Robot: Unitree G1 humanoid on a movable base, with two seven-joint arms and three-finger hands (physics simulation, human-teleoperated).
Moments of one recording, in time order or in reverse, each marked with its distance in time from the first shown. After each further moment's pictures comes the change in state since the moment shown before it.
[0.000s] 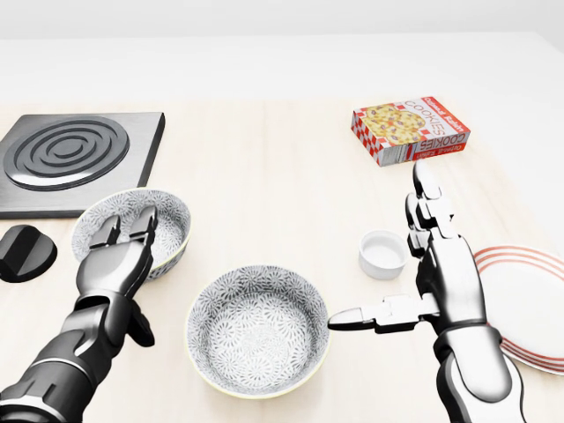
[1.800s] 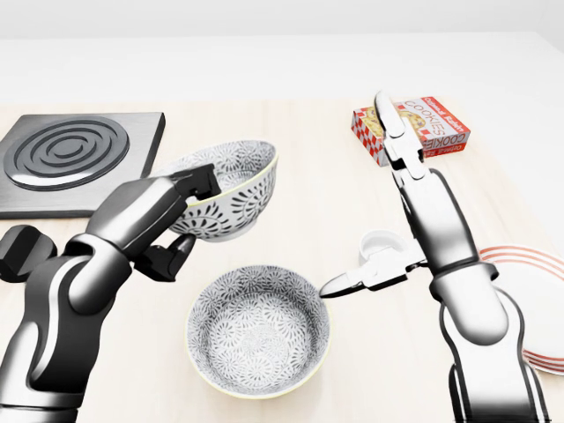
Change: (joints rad) left arm 0.287 -0.030 0.077 -1.158 -0.171 0.000 -0.761; right arm -0.184 -0.063 0.024 -0.019 -0.219 0.000 0.124
